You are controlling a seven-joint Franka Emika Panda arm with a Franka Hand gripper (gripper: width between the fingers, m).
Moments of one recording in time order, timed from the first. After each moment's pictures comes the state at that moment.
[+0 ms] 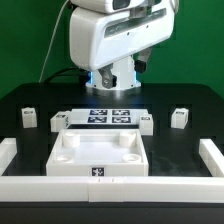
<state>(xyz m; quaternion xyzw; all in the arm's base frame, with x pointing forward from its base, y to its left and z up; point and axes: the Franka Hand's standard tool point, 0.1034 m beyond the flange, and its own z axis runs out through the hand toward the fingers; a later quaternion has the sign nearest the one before) 0.574 0.003 0.156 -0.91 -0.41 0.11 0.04</state>
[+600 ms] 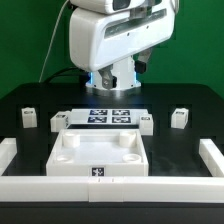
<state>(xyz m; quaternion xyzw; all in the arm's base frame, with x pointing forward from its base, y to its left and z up) 0.577 0.003 0.156 -0.91 -0.41 0.11 0.04</state>
